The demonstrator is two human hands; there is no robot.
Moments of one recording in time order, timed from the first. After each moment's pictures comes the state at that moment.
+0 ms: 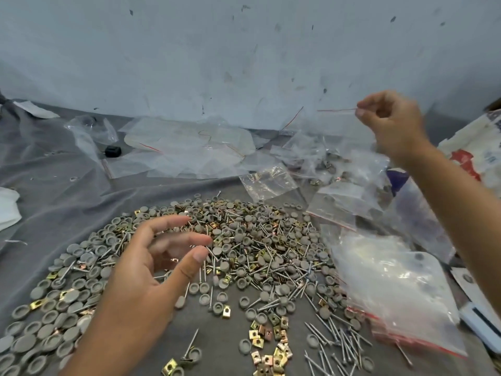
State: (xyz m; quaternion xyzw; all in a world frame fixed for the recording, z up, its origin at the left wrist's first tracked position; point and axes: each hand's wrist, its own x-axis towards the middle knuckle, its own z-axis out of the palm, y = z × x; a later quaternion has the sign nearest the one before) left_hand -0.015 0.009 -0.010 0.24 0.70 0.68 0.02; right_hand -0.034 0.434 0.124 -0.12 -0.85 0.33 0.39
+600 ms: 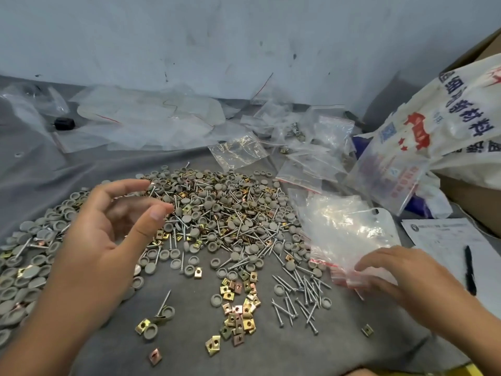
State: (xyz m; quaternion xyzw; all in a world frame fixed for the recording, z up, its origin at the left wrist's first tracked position) left_hand -0.023 0.007 -0.023 0.26 0.71 0.66 -0.04; right_hand 0.225 0.354 -0.001 -0.17 -0.99 0.02 -0.01
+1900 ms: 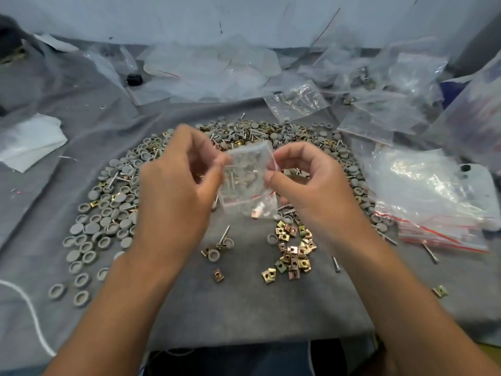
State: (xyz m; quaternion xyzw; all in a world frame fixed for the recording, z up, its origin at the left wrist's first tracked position) left_hand 0.012 0.009 -0.010 0.27 0.81 0.49 -0.18; right_hand 0.083 0.182 -0.015 -0.10 -0.75 0.63 0.18
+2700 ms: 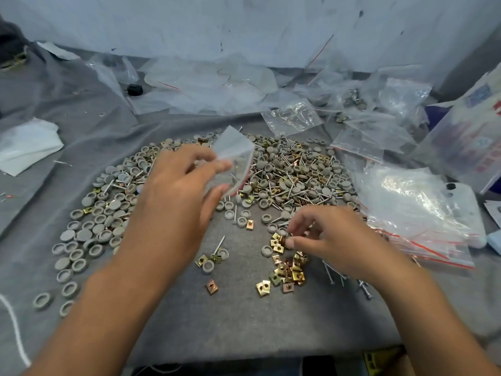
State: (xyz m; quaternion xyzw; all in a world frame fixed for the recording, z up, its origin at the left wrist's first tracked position) left_hand 0.013 -0.003 -0.011 0.34 0.88 0.26 -0.20; right_hand 0.109 0.235 -0.040 -0.07 -0.96 0.28 -0.04
